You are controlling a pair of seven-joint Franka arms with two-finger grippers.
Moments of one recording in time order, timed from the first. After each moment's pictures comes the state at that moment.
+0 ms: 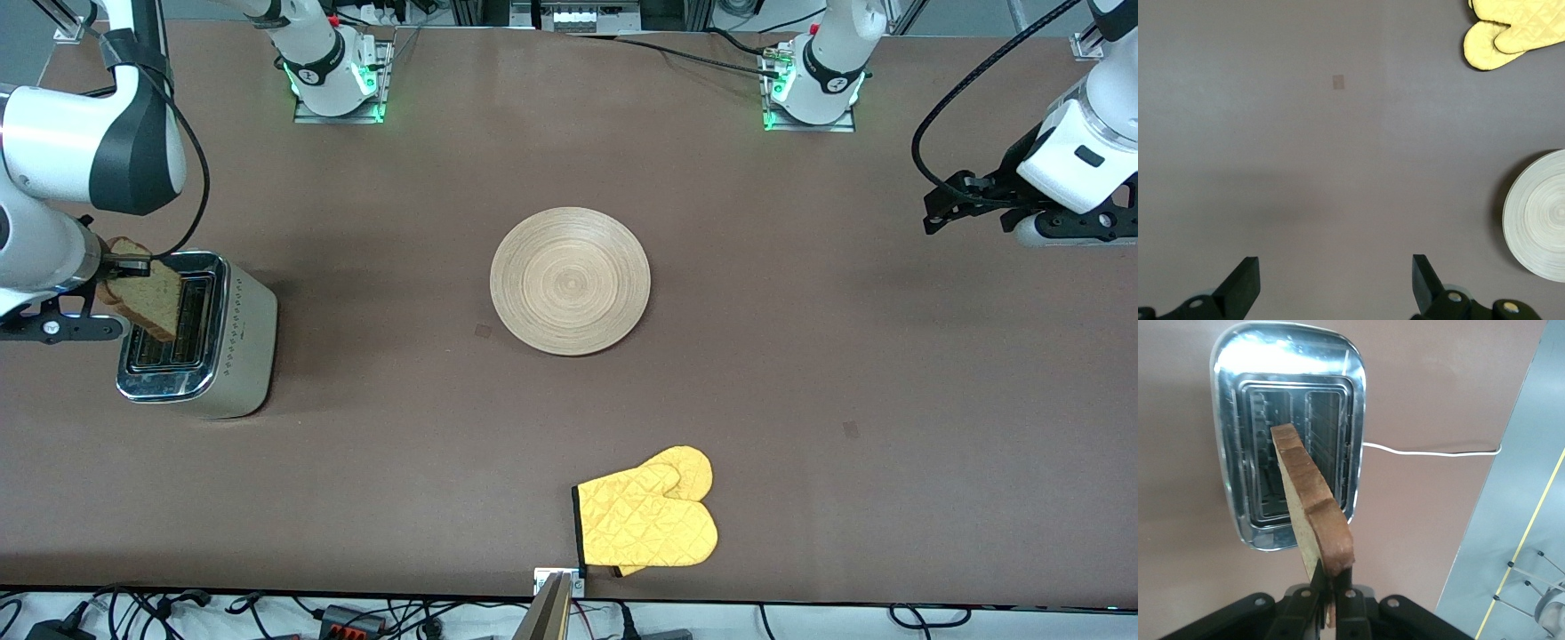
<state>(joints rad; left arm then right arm) -0.08 -0.03 0.00 -1.68 0.00 1.63 -0.12 0.41 0.33 -0.43 -1.48 -0.32 1.51 -0.06</state>
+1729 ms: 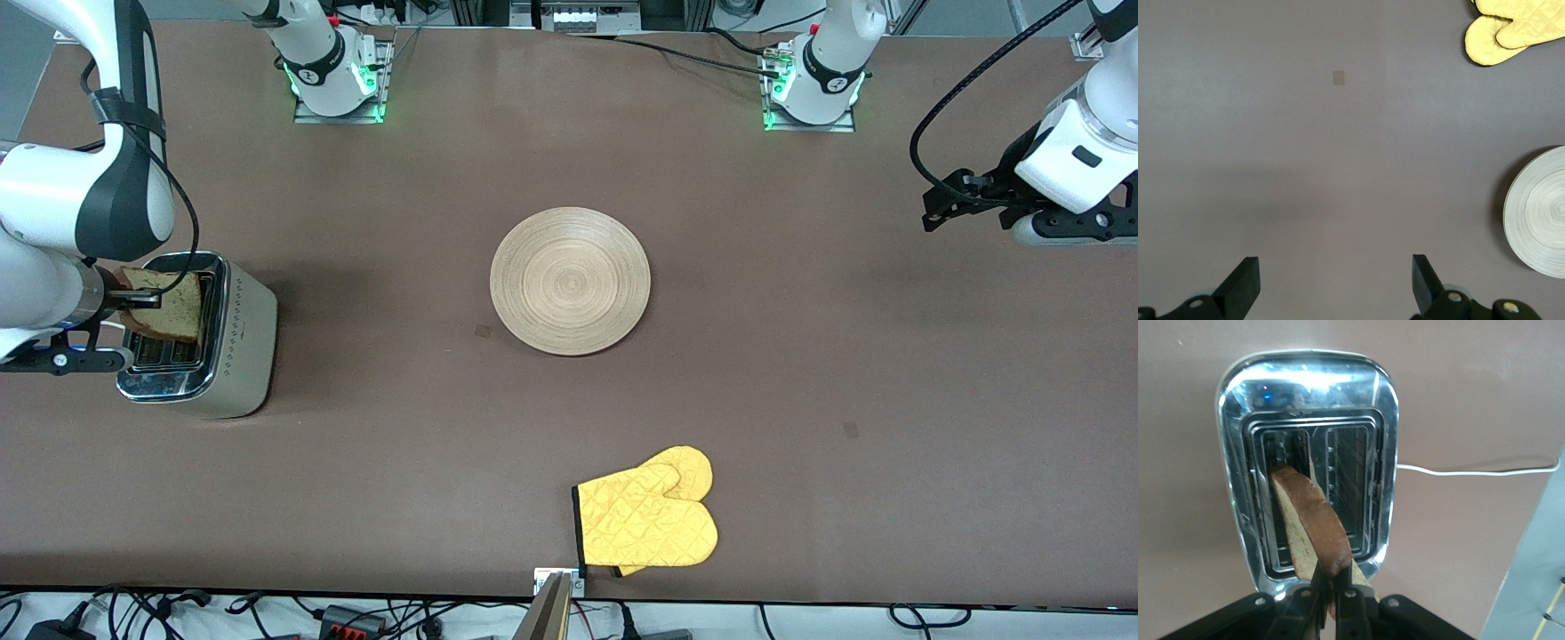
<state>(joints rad) -0.08 -0.03 0.00 -1.68 0.00 1.62 -0.12 0.34 0.42 -0.43 -1.48 -0.16 1.63 -0.07</state>
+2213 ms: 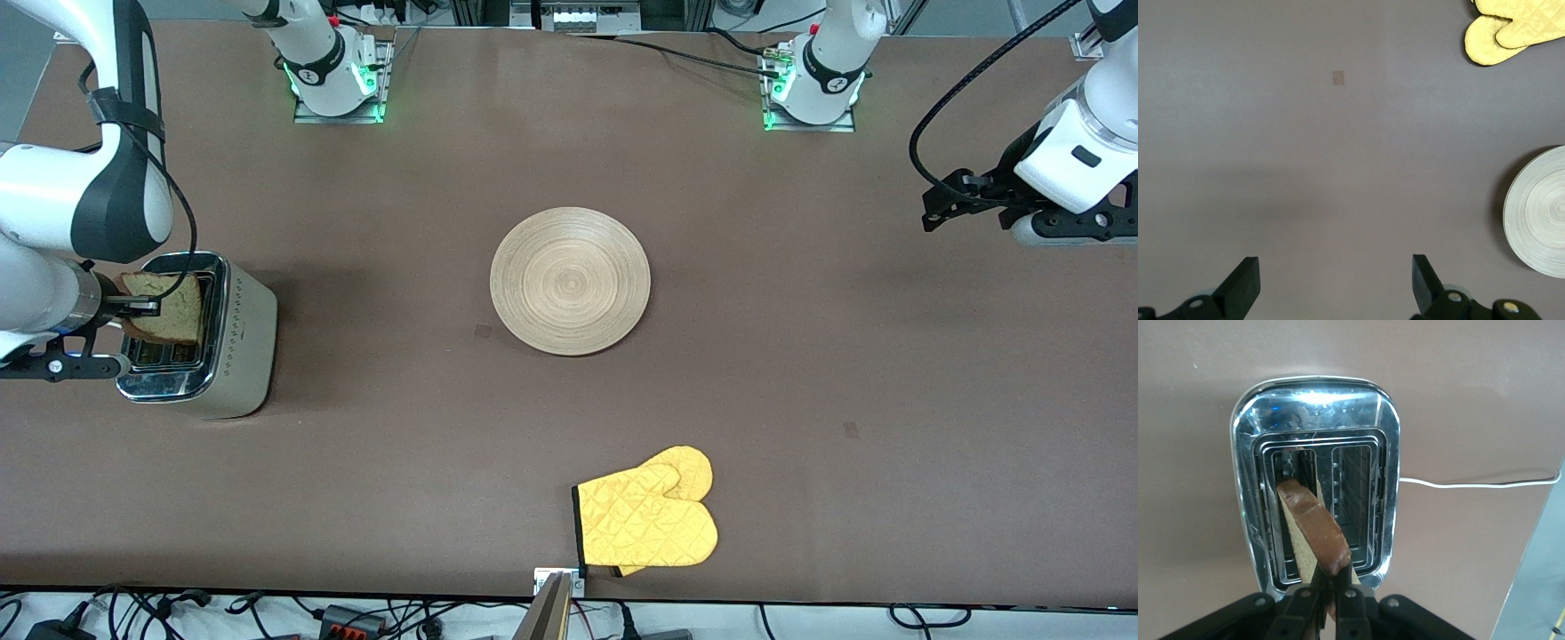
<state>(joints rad) -0.08 -0.03 0.00 -1.68 0.00 1.62 -0.12 0.34 0.43 -0.43 -1.45 -0.14 1.64 -0.07</state>
